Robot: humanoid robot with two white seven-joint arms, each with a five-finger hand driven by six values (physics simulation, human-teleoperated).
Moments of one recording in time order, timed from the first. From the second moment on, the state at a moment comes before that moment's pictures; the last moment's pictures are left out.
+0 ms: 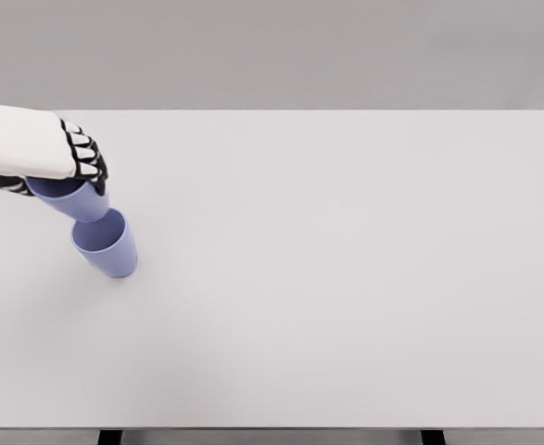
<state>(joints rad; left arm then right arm) -1.56 1.22 -1.51 -1.74 -0.17 -0.60 -0.61 0.02 0.00 -0.23 0.06 0.14 -0.09 0.04</state>
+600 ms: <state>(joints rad) -1.58 1.27 -1.50 -1.79 -0.17 -0.61 -0.61 0.02 0.00 -0.23 0.06 0.14 -0.09 0.04</state>
